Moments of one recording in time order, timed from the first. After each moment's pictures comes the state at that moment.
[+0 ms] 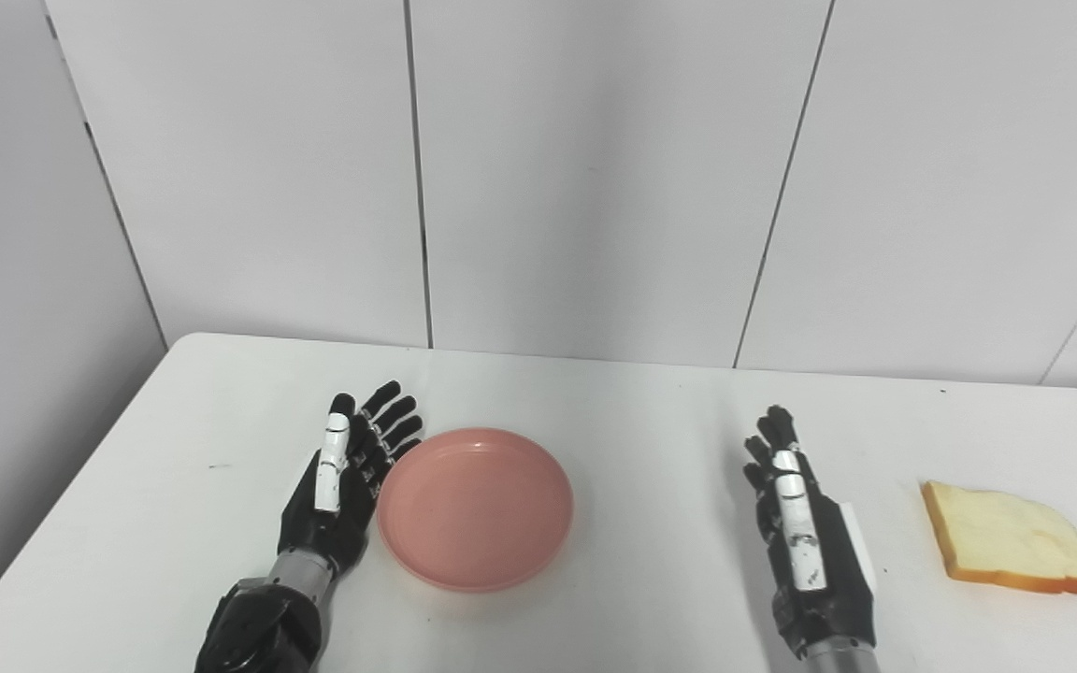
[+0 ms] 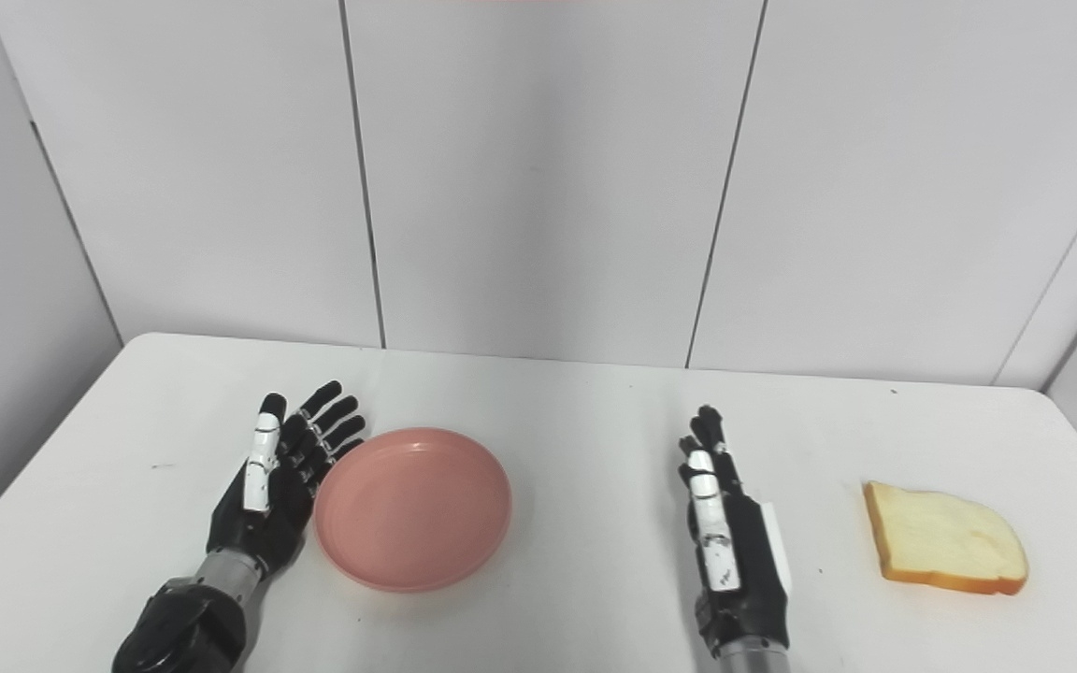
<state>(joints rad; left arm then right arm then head) -0.37 0.06 0.12 0.33 -0.32 0.02 -0.20 -0.15 0.03 -0.01 -0.19 0.11 0.11 0.00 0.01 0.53</state>
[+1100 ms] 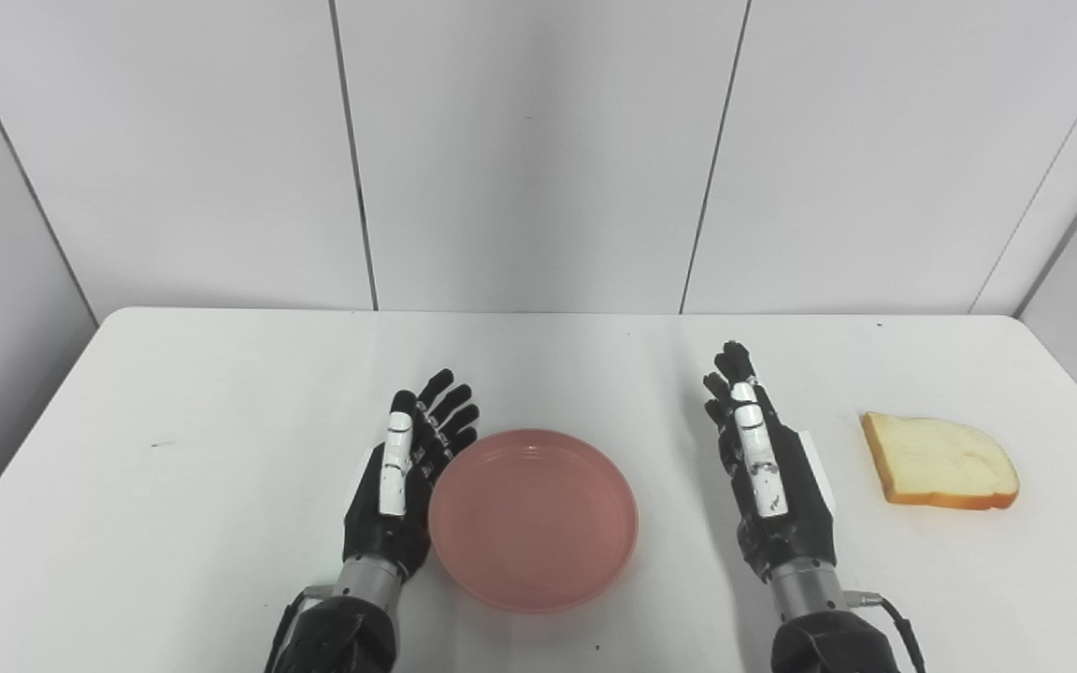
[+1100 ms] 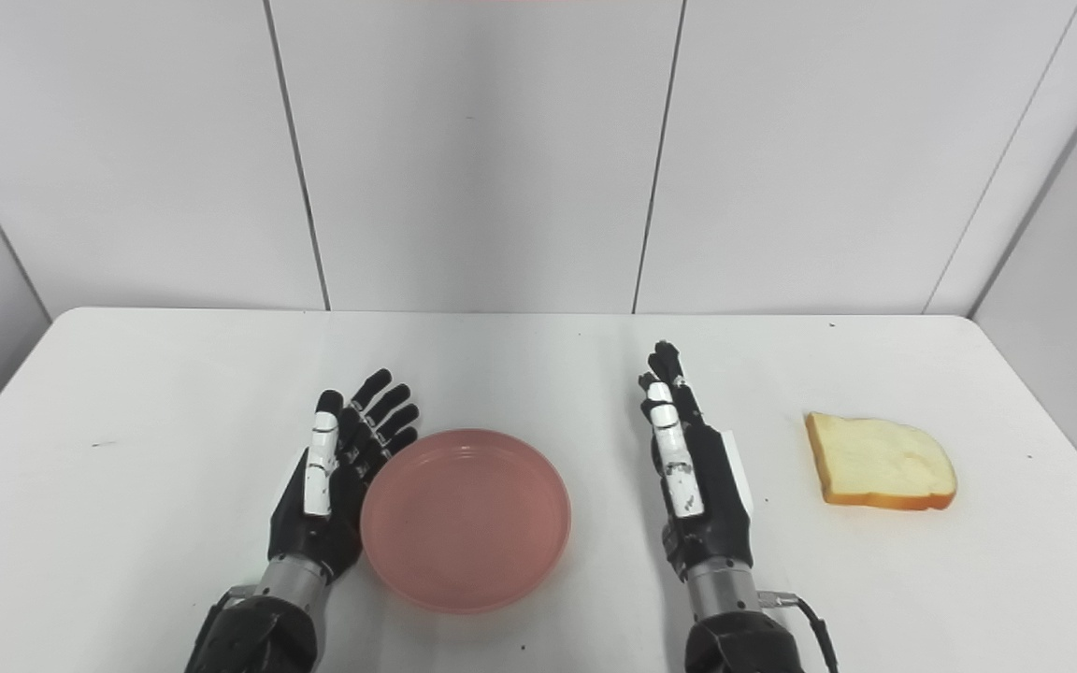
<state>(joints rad) -0.29 -0.13 0.00 0.22 -0.20 0.01 -0.13 -0.16 -0.01 -0.03 -0.22 0.15 0.15 -0.01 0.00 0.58</state>
